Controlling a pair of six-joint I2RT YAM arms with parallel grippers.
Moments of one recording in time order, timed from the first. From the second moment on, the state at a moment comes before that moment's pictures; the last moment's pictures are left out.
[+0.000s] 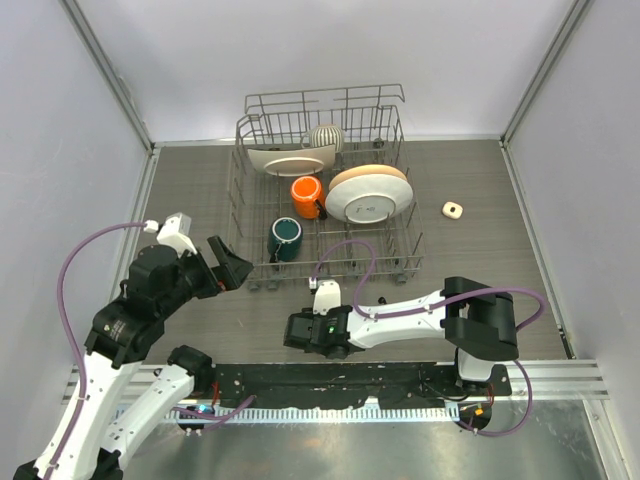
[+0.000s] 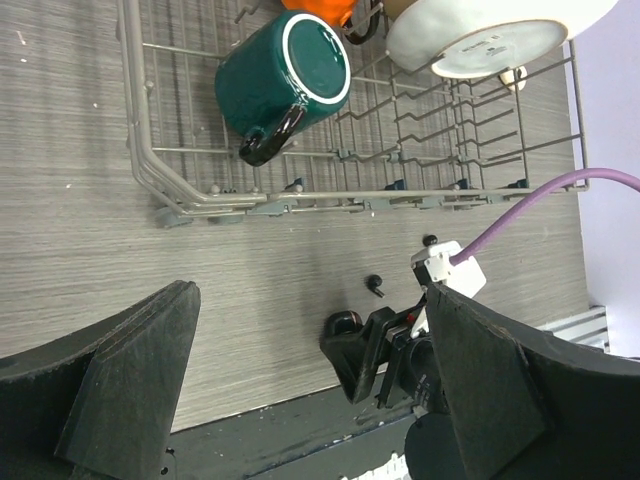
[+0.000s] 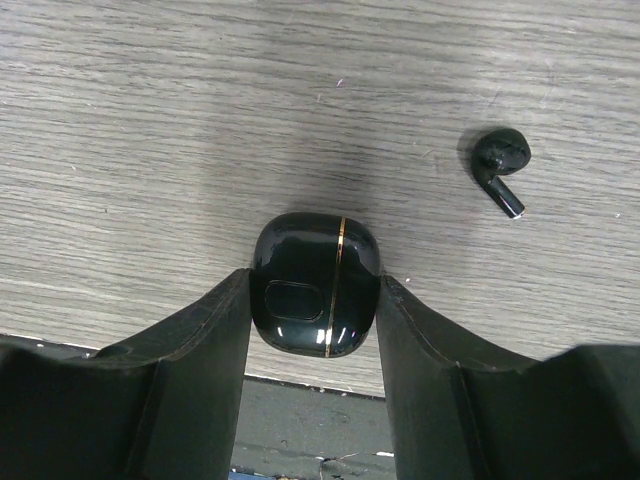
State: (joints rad) left arm -0.43 0.58 0.95 -0.87 0.02 -0.64; right arm 1.42 1.74 1.04 -0.61 0.50 1.25
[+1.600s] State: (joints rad) left arm -0.43 0.65 1.04 -0.59 0.55 -0.60; right arm 1.53 0.93 1.05 -0.40 0.50 -0.01
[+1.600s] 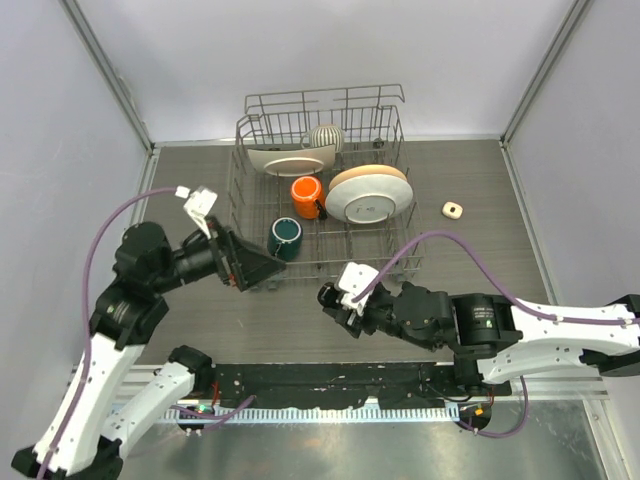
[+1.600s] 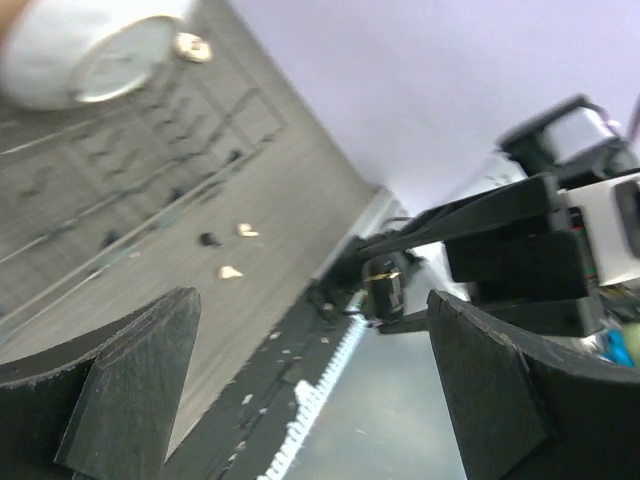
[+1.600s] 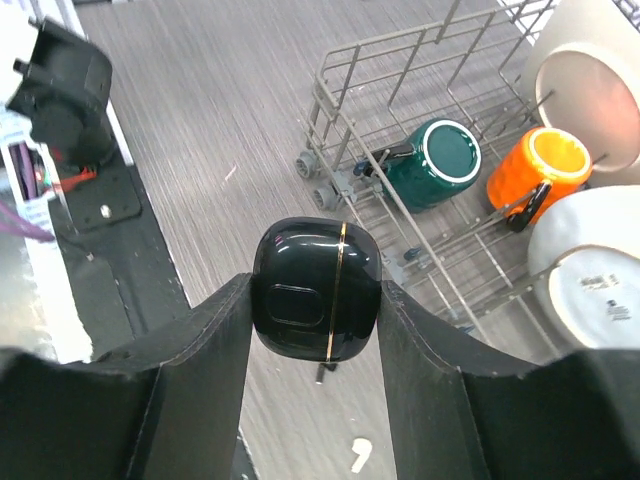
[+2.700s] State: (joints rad) left arm -0.77 0.85 0.99 -0.38 0.56 -0.65; right arm 1.36 1.04 1.17 -0.45 0.22 -0.31
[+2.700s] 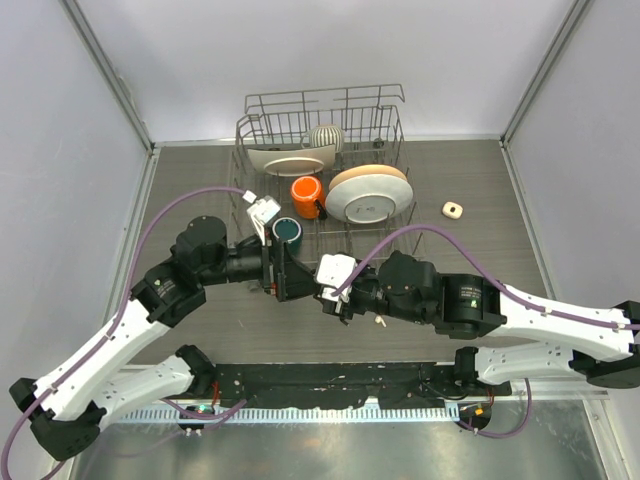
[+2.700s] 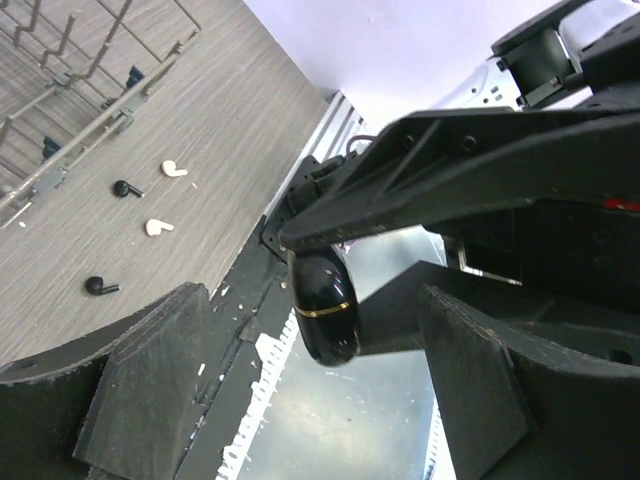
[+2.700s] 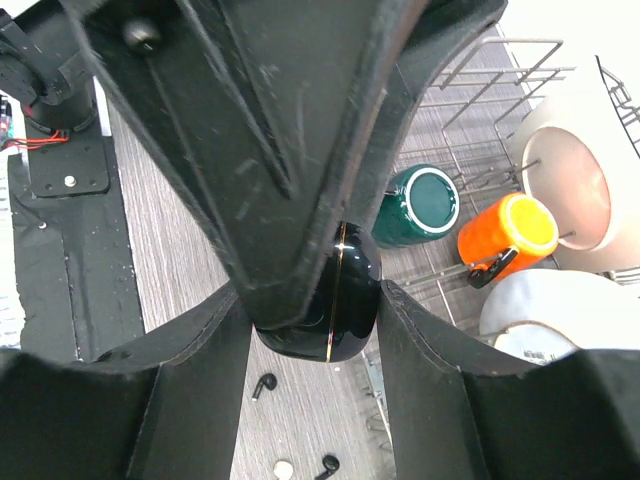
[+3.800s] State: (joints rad) left arm -0.77 0.88 0.99 -0.37 0.61 -0.63; right arm 1.35 1.04 1.16 -0.43 0.18 -0.31
